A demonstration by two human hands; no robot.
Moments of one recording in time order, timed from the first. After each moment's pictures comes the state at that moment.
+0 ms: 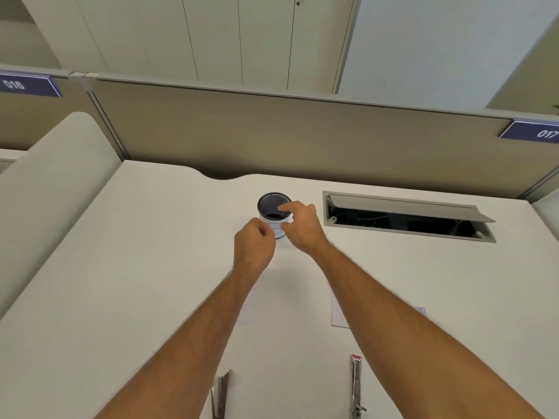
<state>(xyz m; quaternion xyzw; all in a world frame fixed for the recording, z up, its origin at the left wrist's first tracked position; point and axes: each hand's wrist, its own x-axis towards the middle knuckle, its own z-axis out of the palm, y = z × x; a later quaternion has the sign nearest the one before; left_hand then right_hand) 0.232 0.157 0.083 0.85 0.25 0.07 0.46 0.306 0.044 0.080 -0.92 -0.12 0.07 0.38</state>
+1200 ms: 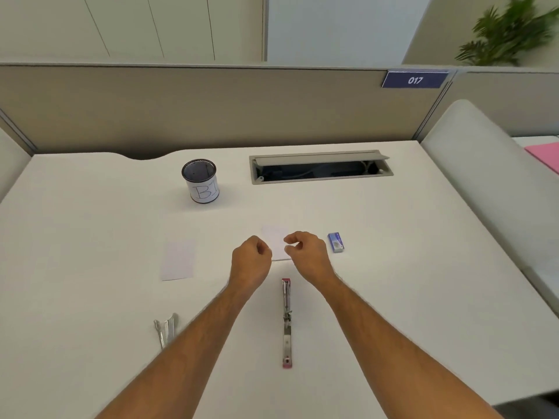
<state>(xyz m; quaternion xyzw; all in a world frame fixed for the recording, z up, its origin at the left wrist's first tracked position) 0.109 0.015 0.051 0.86 0.14 -0.05 0.48 0.124 -0.133 0.045 -0.89 0.07 0.05 0.45</state>
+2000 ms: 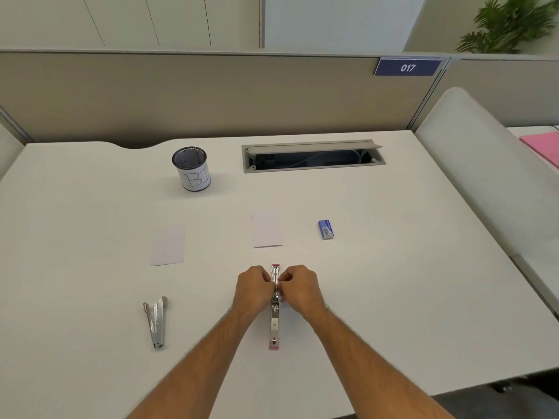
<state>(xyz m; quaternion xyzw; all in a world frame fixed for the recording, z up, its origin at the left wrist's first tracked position) 0.043 -0.020 0.012 0.86 0.16 -0.17 0.46 0.043 -0.139 0.014 -0.87 0.16 0.17 0.43</state>
